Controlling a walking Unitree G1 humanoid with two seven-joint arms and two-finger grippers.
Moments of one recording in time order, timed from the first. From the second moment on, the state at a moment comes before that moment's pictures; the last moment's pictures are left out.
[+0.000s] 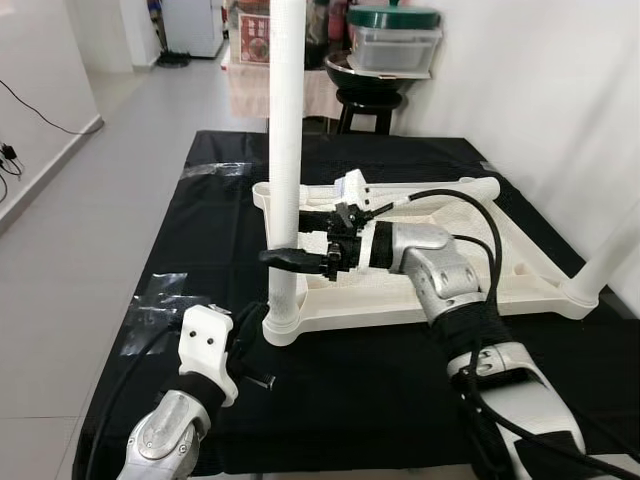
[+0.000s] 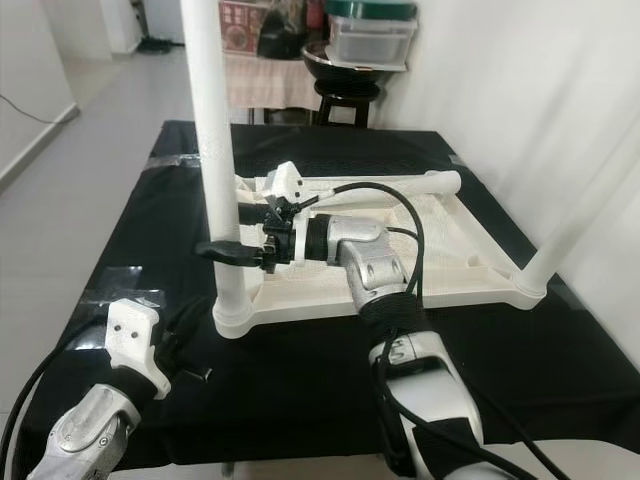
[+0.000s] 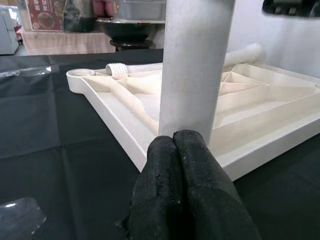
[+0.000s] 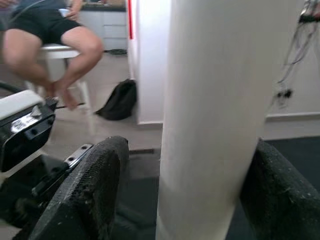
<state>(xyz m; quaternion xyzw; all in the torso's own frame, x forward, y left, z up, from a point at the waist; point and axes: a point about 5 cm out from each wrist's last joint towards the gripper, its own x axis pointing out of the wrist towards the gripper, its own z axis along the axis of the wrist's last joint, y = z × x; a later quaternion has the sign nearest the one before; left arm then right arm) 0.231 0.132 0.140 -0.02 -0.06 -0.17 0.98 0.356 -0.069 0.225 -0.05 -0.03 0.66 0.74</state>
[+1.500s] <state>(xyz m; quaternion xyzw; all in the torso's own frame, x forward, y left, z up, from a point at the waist) 0.233 0.137 0.141 -0.01 -0.06 -0.16 0.98 0.342 -0.072 0.186 -0.07 0.02 0.41 0.91</state>
